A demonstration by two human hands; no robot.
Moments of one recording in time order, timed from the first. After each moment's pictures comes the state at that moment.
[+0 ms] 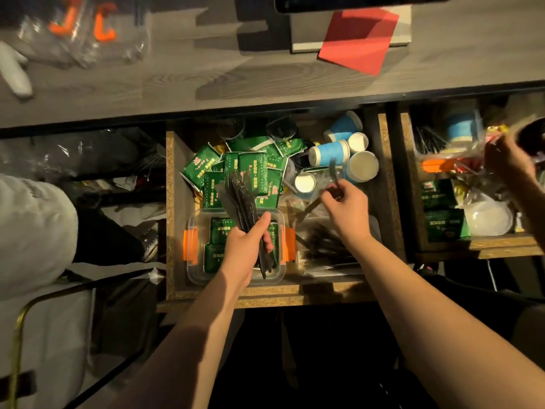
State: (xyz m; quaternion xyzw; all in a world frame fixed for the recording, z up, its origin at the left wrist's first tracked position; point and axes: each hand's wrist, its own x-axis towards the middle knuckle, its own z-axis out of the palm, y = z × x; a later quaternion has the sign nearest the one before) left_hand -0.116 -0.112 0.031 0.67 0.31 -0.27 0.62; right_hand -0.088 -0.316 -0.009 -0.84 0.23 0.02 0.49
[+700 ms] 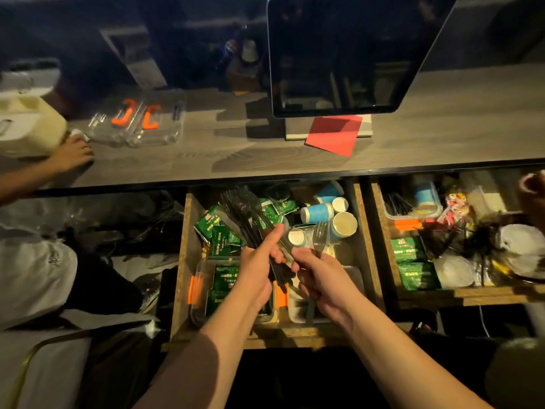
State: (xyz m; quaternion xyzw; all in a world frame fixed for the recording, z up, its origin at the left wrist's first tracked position) left_hand -0.094 -0.164 0.146 0.52 0.30 -0.21 0.77; right_hand -0.129 -0.286 0.154 -0.48 0.30 0.24 0.79
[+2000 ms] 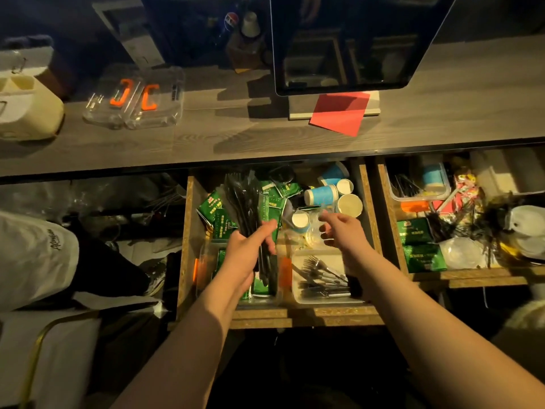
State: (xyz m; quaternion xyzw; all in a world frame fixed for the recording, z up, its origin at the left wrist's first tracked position) left_hand -0.098 -0.126 0.137 0.62 0.22 -0.23 0.71; right_hand -0.086 -0.325 0.091 -0.65 0.35 0.15 0.66
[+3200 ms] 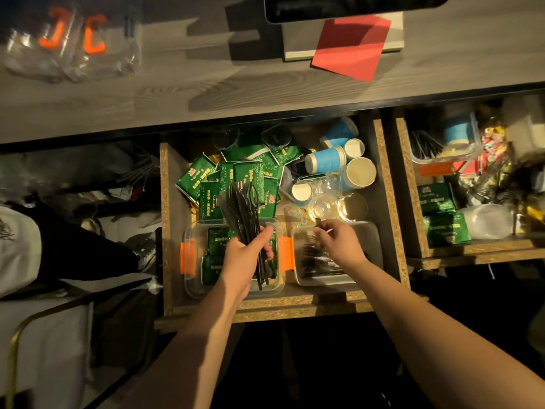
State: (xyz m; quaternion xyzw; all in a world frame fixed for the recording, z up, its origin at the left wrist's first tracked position) left_hand -0.107 -0.112 0.032 0.67 0.29 -0.27 0.63; right_hand -0.121 -0.320 -0.049 -0.83 0.23 0.21 0.46
